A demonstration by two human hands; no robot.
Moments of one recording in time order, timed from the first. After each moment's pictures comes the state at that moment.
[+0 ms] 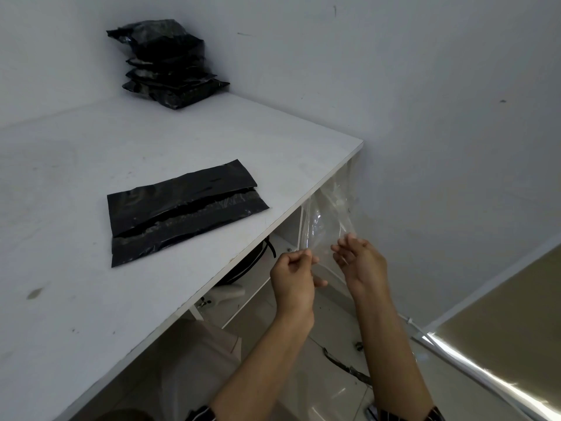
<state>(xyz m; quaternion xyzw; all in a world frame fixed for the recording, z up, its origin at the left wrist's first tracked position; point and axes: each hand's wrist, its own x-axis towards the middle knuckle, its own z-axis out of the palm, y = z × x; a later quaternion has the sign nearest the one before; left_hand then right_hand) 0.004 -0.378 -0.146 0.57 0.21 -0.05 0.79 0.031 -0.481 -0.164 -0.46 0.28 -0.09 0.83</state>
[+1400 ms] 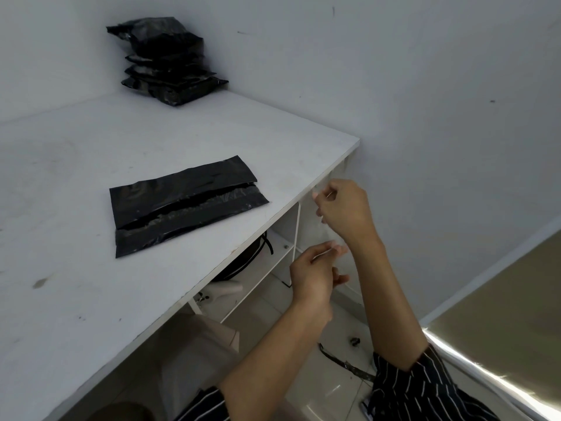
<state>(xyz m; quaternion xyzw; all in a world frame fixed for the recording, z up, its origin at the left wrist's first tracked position) -0.011 -0.394 -0.120 0.51 0.20 -0.16 0.82 0.062 -0.462 -0.087 -0.89 0.11 -0.11 0.42</state>
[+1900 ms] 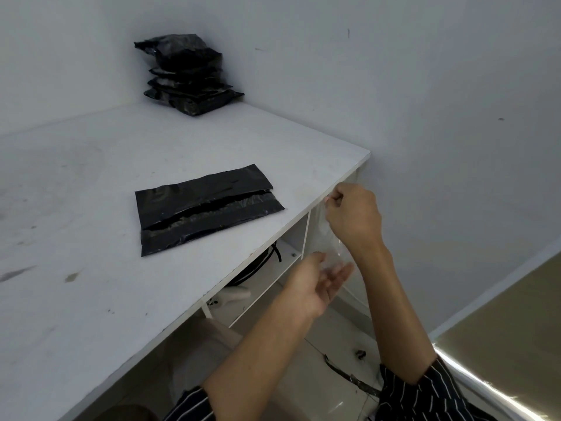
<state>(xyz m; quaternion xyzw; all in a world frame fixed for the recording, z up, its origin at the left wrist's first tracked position) -0.005 -0.358 -0.103 0.36 0.26 -0.33 0.84 0.049 -0.443 -0.066 -0.93 0.10 -0.16 0.33</state>
